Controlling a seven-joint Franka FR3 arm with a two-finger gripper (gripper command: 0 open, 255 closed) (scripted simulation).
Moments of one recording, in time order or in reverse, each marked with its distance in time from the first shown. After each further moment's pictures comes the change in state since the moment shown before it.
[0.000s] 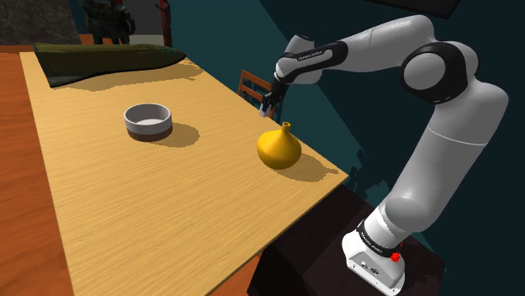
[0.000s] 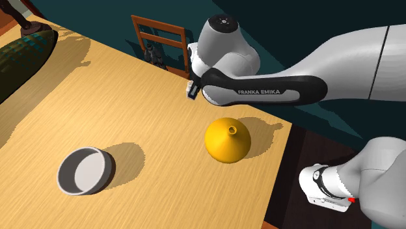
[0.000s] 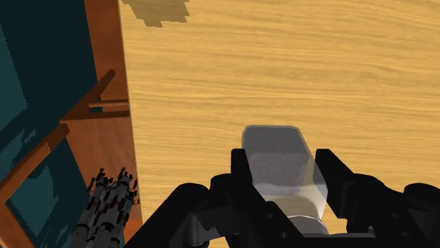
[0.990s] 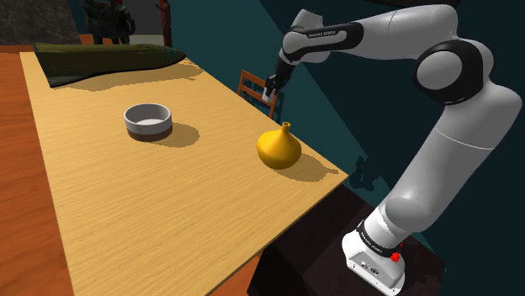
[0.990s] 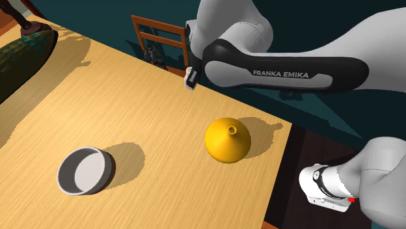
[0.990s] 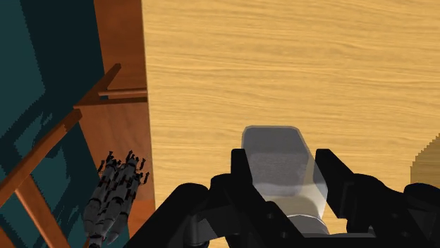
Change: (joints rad) arm 0.001 -0.071 -0.006 0.115 -0.025 -0.184 0.026
